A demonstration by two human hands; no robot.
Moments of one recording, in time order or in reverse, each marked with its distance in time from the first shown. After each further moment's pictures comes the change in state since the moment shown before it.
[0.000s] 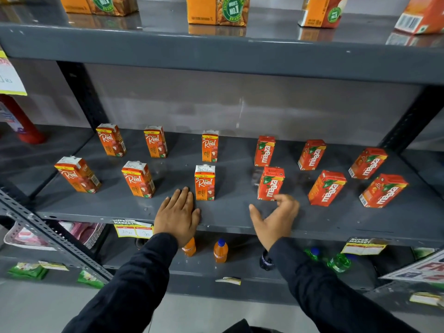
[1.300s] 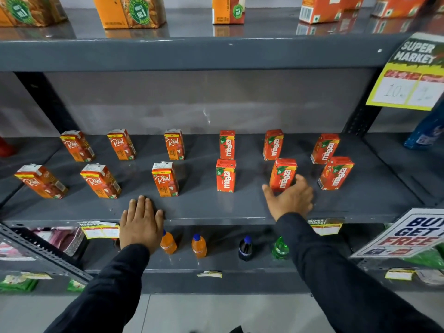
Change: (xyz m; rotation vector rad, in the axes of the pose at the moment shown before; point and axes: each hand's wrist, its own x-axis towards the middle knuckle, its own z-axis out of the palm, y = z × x) left_hand -0.027 0.032 0.007 -0.065 0.115 -0.281; right_hand 0.070 0.064 -0.090 -0.338 0.128 0.313
